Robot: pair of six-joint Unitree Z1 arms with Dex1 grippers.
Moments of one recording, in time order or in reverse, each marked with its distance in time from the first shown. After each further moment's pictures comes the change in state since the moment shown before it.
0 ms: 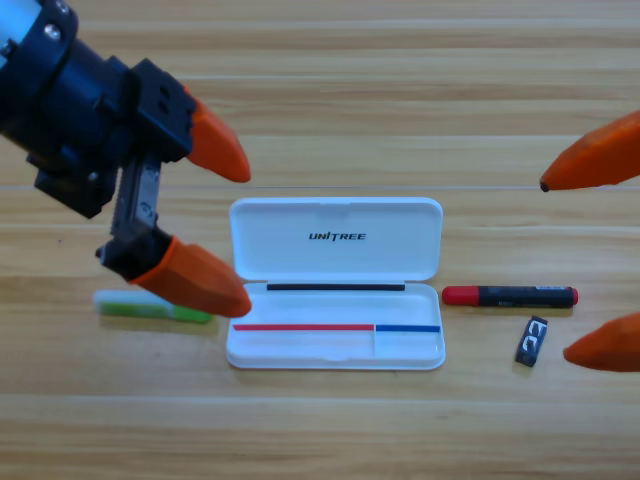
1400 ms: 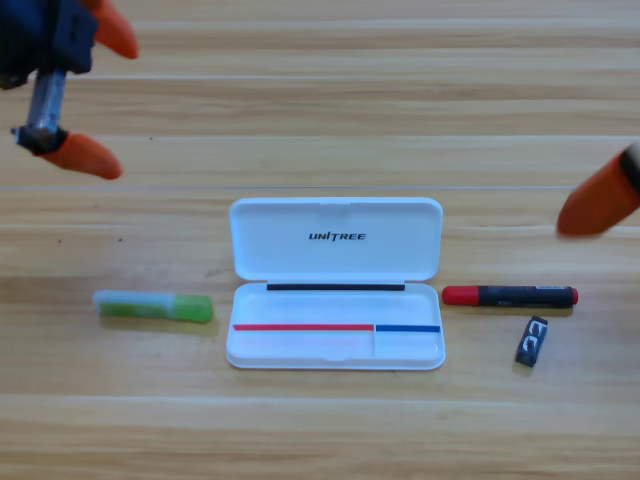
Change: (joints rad) arm 0 0.287 0.030 -0.010 0.001 0.251 0.544; arm 1 -0.231 0.295 -0.206 0.343 -0.284 0.632
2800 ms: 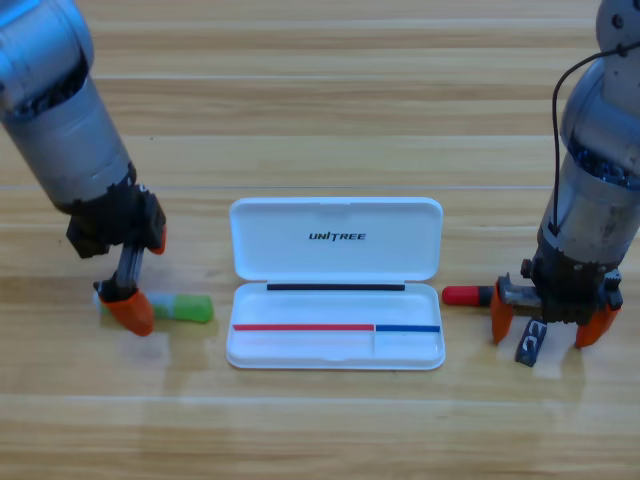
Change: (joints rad) arm 0 0.093 0.386 0.147 -0.072 -0.100 -0.107; arm 1 -0.069 0.531 0.026 -0.135 0.002 0.503
